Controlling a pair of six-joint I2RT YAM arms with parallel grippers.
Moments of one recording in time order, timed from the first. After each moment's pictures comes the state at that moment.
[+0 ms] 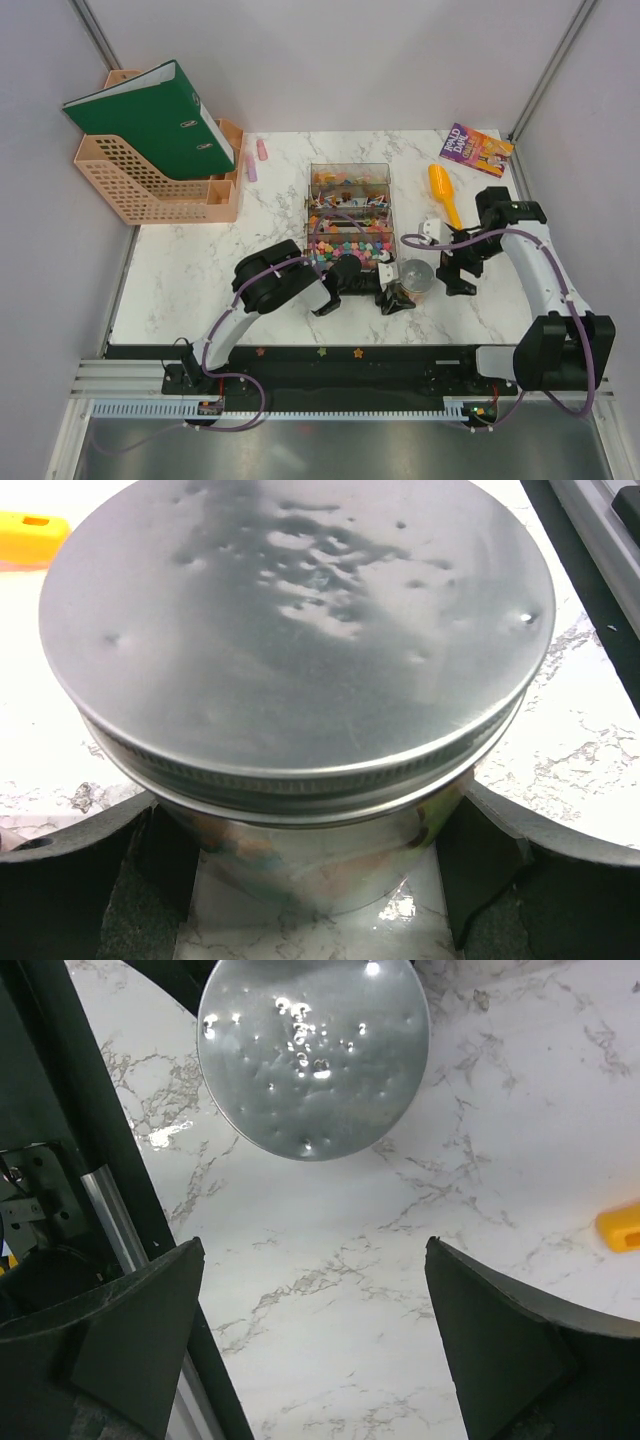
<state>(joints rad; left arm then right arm) -0.99 2.33 0.99 1.23 0.53 0.11 -0.02 1.28 1.07 -1.26 -0.48 -1.30</state>
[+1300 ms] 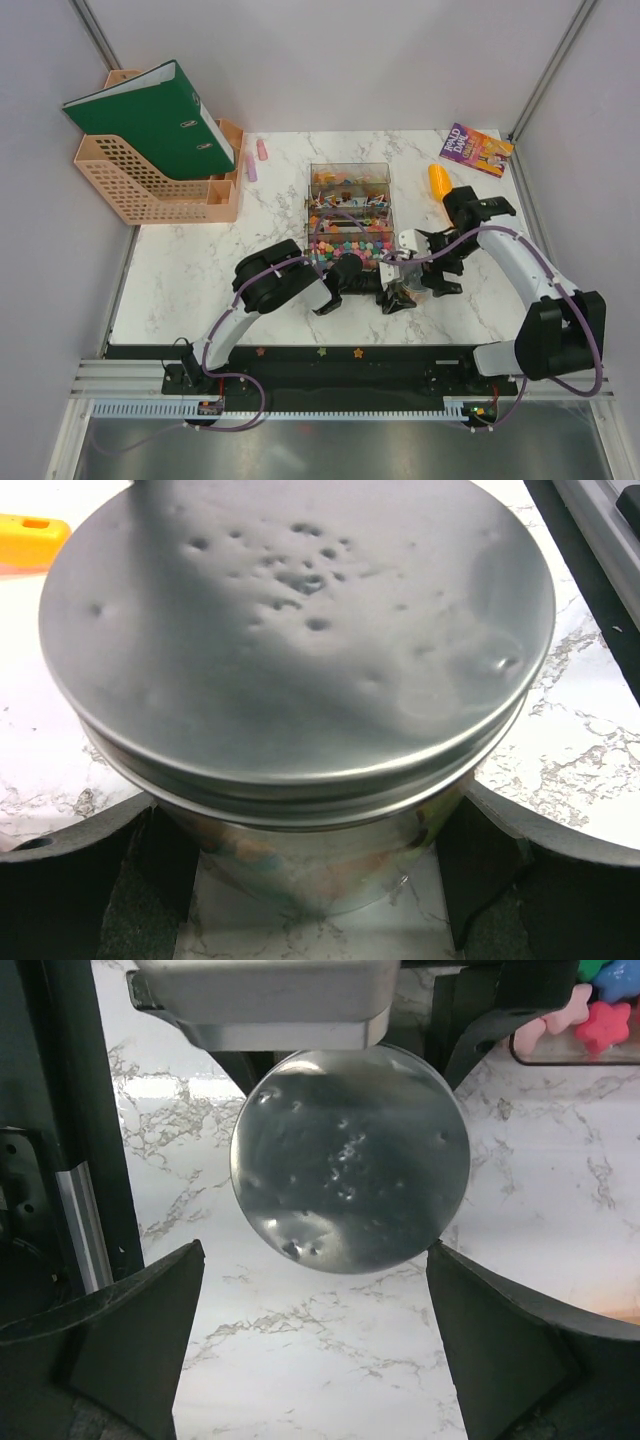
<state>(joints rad) -0.99 2.34 1.00 1.21 0.54 0.11 0.18 1.40 1.11 -1.25 -0.47 -1.39</state>
